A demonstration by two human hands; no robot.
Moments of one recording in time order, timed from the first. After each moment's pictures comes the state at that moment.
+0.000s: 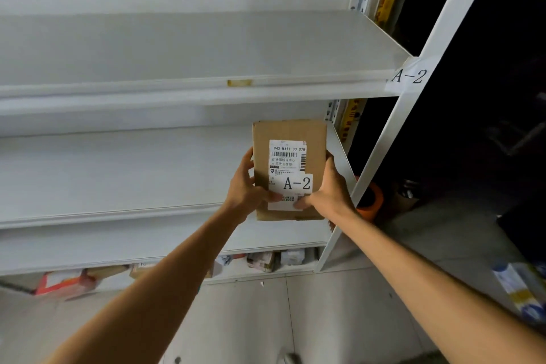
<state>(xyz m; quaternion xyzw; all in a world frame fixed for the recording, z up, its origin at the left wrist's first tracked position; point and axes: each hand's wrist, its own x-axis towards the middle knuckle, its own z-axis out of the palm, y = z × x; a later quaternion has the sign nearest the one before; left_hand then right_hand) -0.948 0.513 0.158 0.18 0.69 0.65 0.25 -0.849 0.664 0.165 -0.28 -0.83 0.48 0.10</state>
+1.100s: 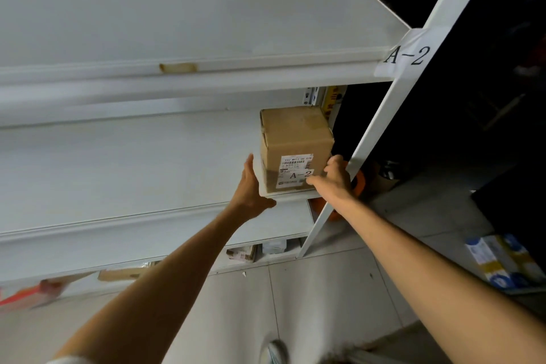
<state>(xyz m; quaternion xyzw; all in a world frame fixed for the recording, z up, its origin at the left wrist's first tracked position) -0.981 0.602 0.078 0.25 0.82 0.42 0.28 -0.886 0.760 0.095 -0.43 -0.78 0.45 0.07</state>
